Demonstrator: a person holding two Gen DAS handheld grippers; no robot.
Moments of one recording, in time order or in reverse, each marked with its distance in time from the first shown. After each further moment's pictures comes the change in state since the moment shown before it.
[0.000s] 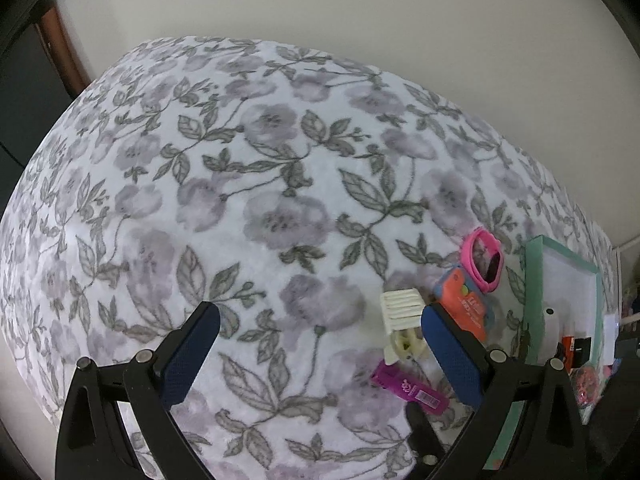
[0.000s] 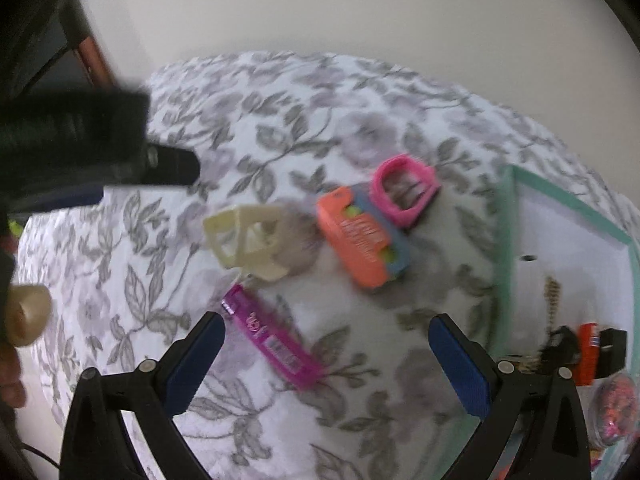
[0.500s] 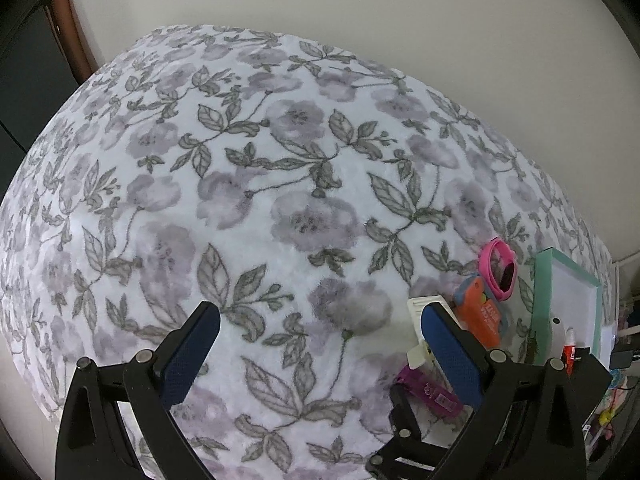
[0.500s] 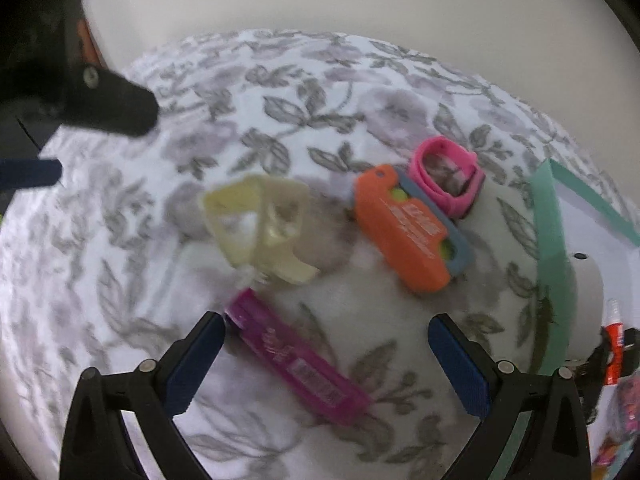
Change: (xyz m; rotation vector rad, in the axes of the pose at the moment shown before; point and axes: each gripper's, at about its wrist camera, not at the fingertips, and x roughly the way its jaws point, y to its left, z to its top) left arm 0.007 0.026 0.003 -0.044 0.015 -0.013; right arm 0.037 0.021 -0.001 -0.021 0.023 -0.075
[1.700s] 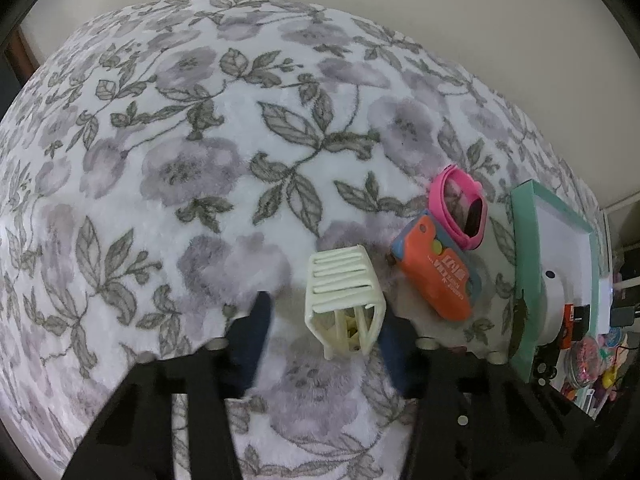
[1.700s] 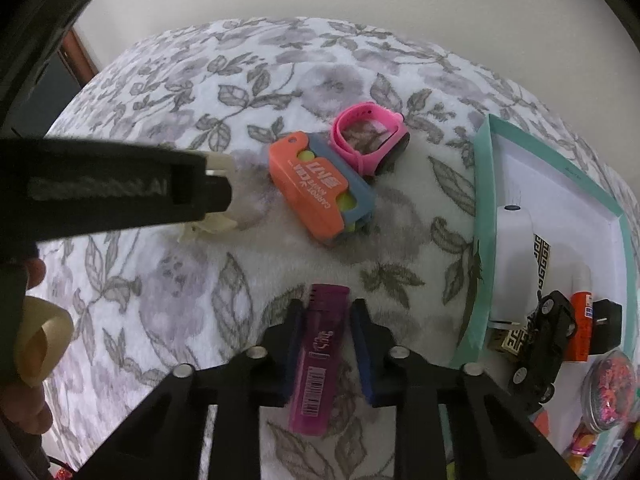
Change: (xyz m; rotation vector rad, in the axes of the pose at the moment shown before) left arm 0.053 -0.069 -0.026 0.124 0.110 -0.096; right arm -0.022 -0.042 -0.018 0.043 0.090 0.004
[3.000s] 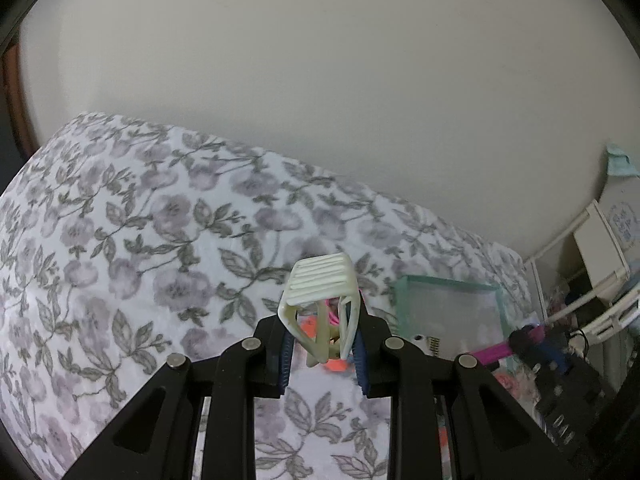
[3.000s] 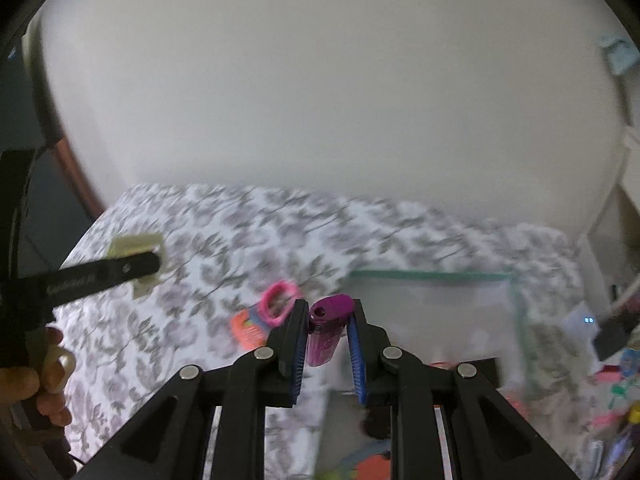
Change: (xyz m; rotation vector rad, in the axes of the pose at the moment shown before) left arm -0.139 -0.044 0.004 0.074 -0.349 -0.153; right arm -0.164 -0.092 0.018 0.194 -0.404 -0.038
